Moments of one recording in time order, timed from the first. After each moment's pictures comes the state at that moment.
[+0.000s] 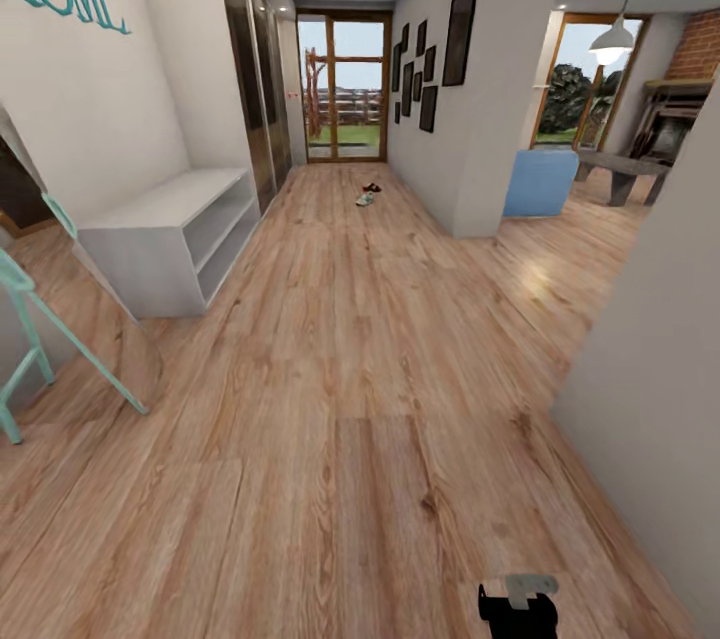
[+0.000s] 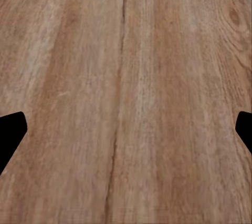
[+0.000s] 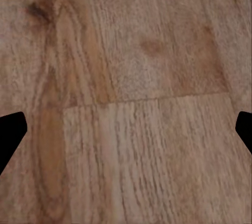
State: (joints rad) left arm -0.18 0.18 0.21 -0.25 0.22 -0.59 -0.38; right arm -0.47 -0.01 0.00 -0.04 0.08 -0.40 -0.23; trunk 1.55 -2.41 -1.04
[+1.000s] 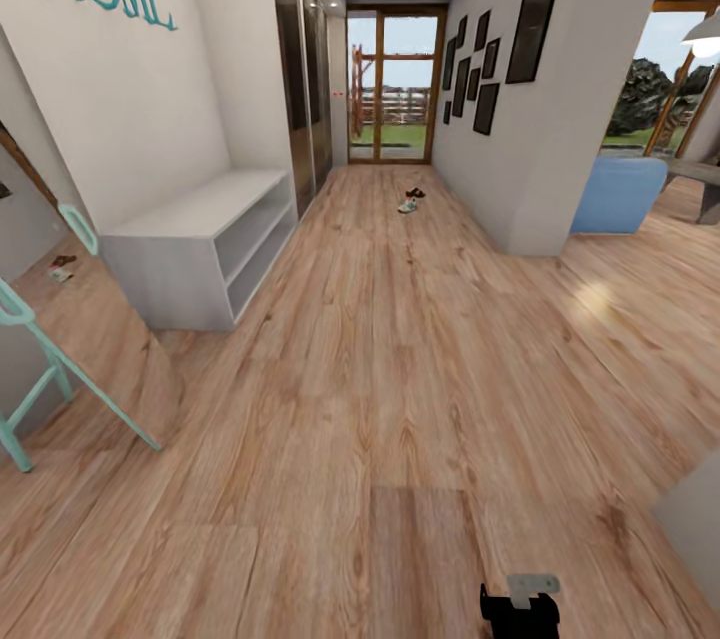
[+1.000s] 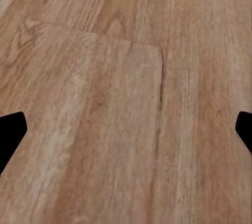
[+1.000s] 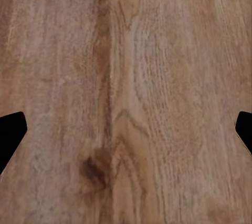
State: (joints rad) left arm -0.18 0.18 0.21 -0.25 0.22 -0.59 -0.38; right arm -0.47 -0.01 0.00 -0.04 0.08 -0.41 -0.23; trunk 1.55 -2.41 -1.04
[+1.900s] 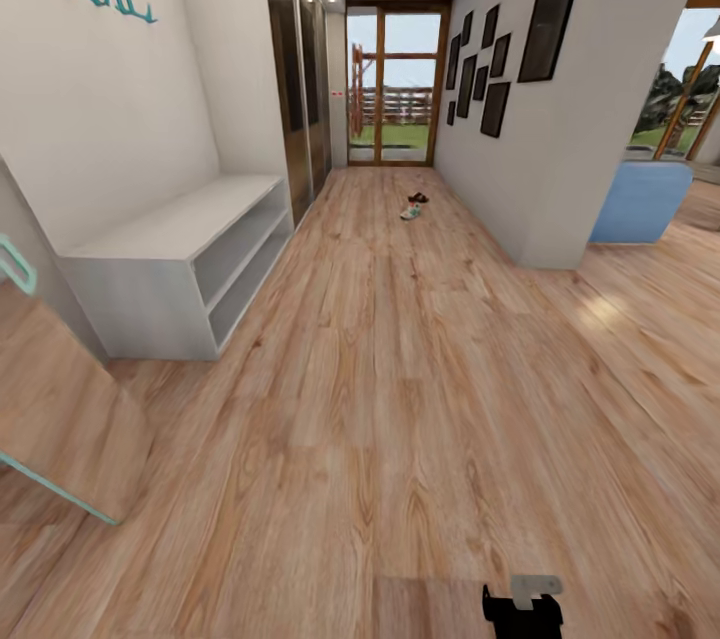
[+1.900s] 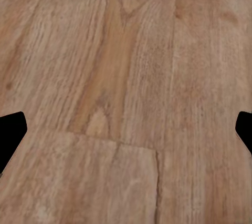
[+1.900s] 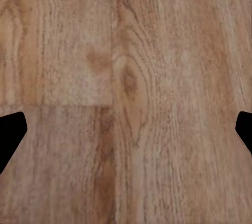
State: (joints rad) left arm -0.18 0.18 0.21 -0.25 0.22 -0.59 -0.38; right arm -0.47 -0.02 0.00 -0.03 0.08 -0.41 -0.23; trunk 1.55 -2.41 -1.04
